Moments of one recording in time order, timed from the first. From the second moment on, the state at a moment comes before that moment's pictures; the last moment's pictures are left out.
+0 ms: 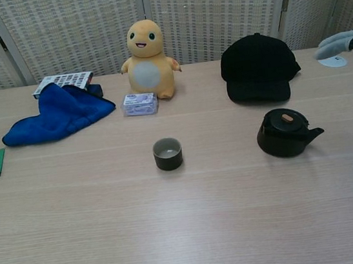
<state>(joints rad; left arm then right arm) -0.23 -1.12 0.02 -1.83 1.33 1.66 0.35 0.41 -1.08 0.05 -1.66 -1.67 1.06 -0.09</state>
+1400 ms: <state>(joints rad) -0.09 -1.10 -0.06 -1.82 1.38 1.67 0.27 0.66 -1.45 0.09 -1.34 -1.44 0.83 -0.27</state>
